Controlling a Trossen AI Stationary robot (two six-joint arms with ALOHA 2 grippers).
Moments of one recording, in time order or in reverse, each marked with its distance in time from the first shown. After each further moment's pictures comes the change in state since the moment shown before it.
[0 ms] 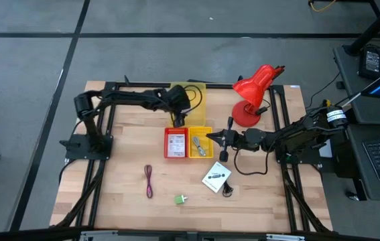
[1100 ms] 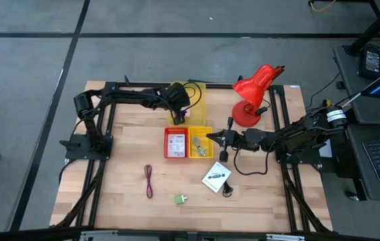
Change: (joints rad) left arm 0.017 -0.016 -0.001 0.030 -0.010 0.005; right arm 0.000 0.000 0.000 -0.006 0.000 -0.004
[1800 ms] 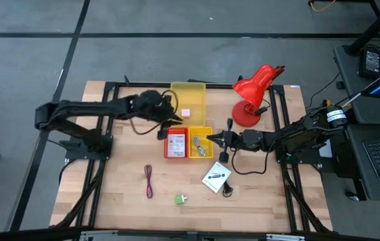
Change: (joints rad) left arm -0.186 -0.495 -0.257 0.109 0.238 -0.068; right arm 0.000 0.000 0.000 -0.094 0.000 0.030
